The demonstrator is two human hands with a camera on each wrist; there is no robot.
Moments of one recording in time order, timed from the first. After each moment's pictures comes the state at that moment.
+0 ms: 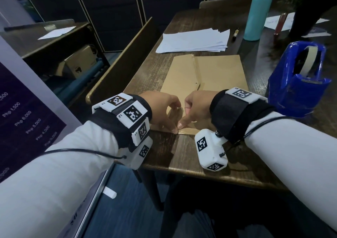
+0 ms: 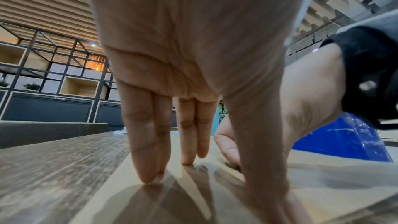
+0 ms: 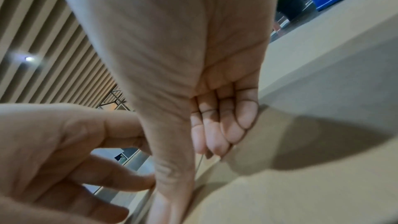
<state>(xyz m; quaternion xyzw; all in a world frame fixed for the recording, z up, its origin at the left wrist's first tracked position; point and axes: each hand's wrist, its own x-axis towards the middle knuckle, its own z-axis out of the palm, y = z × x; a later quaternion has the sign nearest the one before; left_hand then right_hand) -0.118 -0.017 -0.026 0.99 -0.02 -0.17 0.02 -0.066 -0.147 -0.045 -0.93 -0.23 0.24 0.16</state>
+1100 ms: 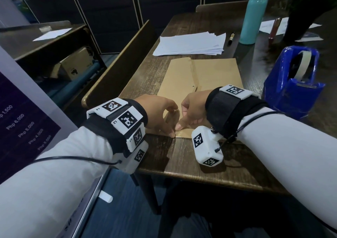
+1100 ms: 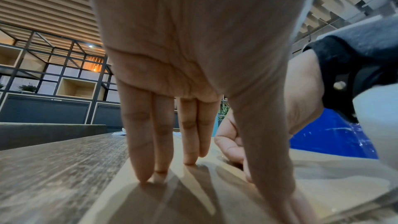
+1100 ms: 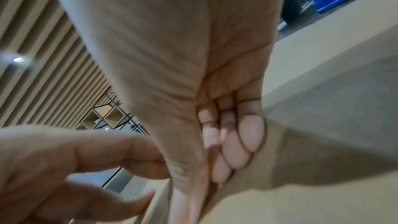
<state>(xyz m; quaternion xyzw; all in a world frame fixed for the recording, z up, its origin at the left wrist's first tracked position) -0.114 -0.012 -0.030 0.98 -0.02 -0.17 0.01 -0.048 -0.142 -0.045 -0.92 -0.25 0.29 0.12</state>
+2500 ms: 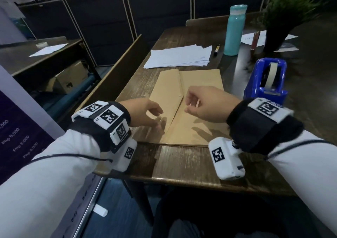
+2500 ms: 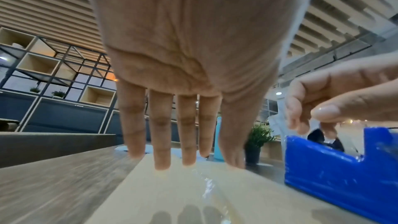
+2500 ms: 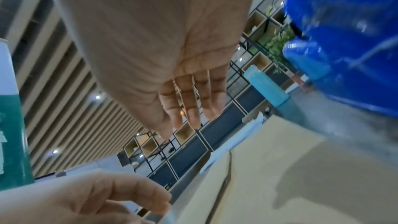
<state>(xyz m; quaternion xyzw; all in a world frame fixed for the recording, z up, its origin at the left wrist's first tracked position) -0.109 -0.009 -0.013 0.98 -0.01 -0.17 0.08 -0.074 -0.212 -0.017 -0.93 -0.30 0.04 0.22</state>
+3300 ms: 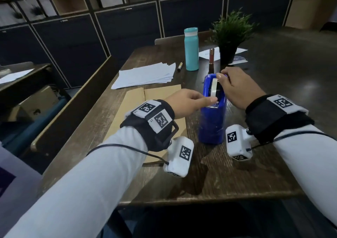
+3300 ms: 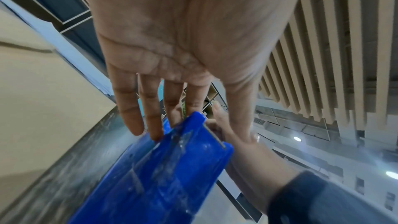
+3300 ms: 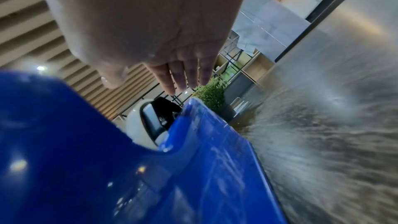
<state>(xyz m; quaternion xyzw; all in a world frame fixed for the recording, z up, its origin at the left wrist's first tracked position) -0.055 -0.200 0.009 0.93 -0.13 -0.11 0.34 0.003 -0.376 -0.022 -0.93 -0.11 -0.19 0.29</state>
